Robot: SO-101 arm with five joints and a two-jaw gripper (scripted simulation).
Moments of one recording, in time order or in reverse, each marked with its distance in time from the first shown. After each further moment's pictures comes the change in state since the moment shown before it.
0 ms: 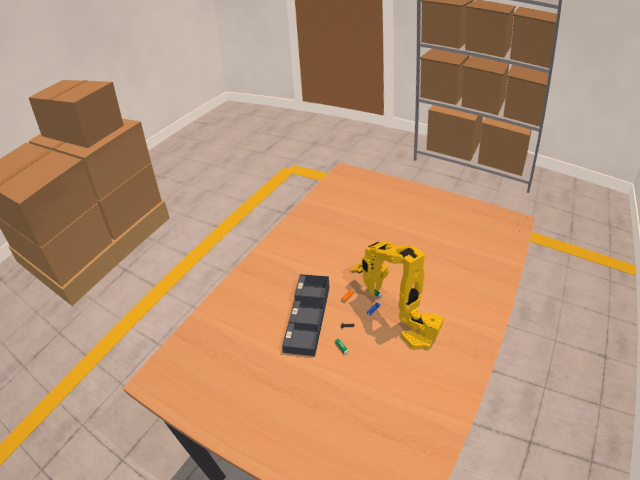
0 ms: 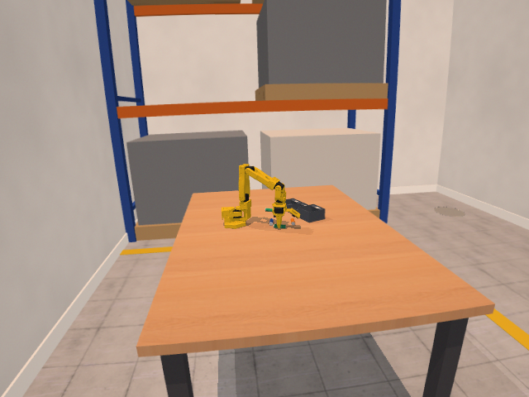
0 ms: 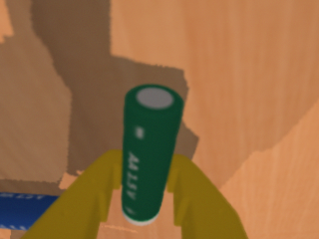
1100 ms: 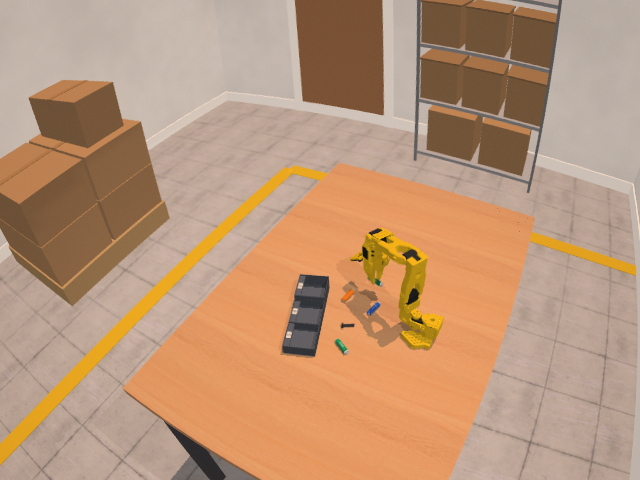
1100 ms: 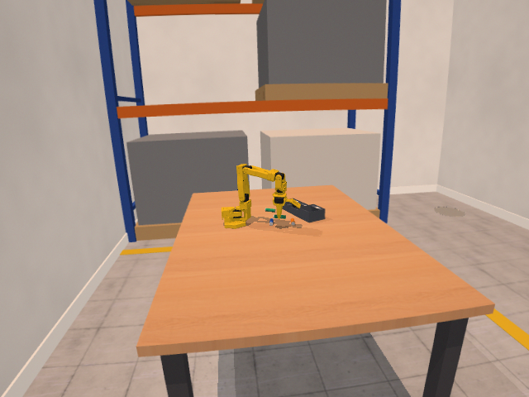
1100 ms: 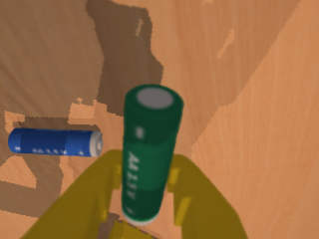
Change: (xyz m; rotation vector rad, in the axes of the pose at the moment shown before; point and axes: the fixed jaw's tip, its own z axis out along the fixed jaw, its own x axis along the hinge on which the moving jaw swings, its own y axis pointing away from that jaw) arm 0.000 -0.003 -0.041 -0.002 0.009 -0.002
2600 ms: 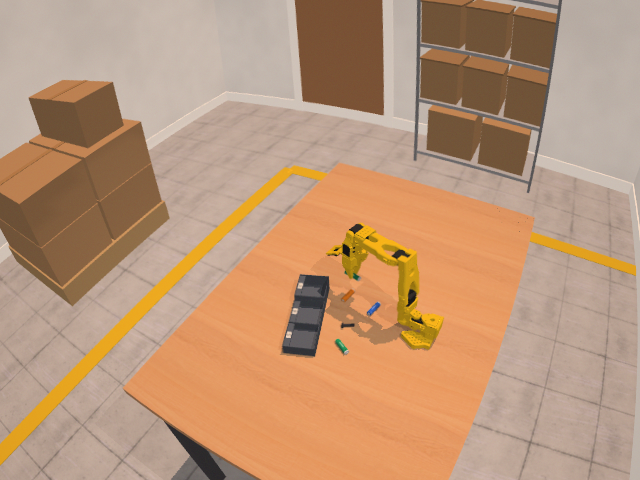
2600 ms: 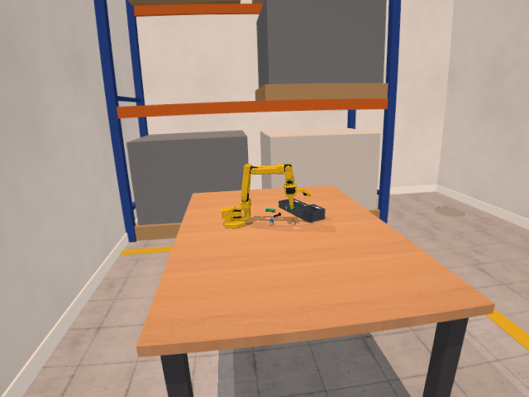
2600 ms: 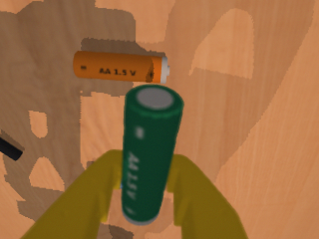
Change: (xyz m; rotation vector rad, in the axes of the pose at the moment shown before) arm -0.043 0.045 -0.027 0.012 -0.110 -0.117
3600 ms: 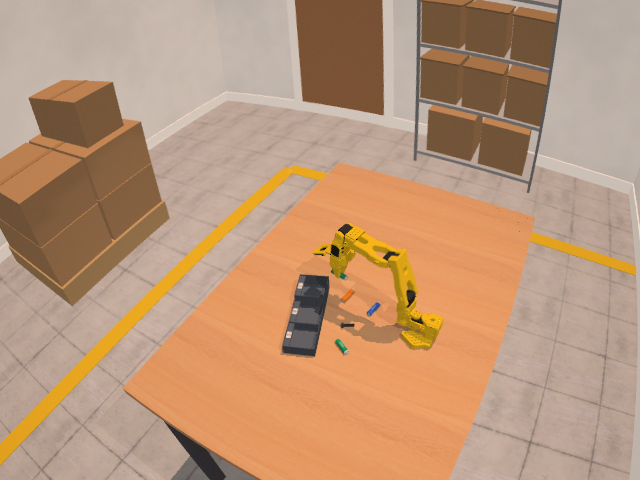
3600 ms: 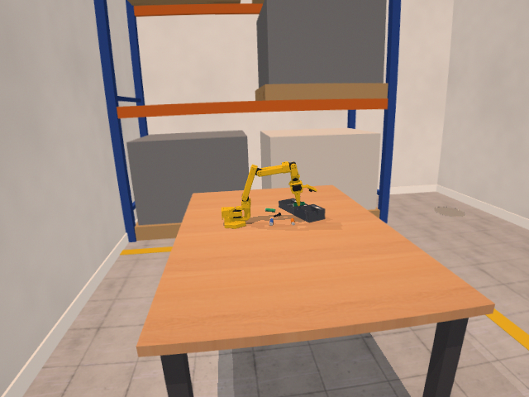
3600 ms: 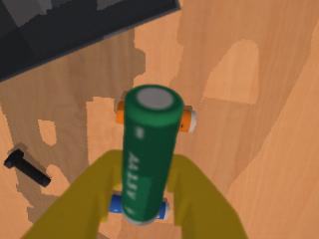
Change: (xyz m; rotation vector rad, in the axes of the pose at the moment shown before) arm -0.028 0.024 -0.004 -0.007 -0.058 -0.067
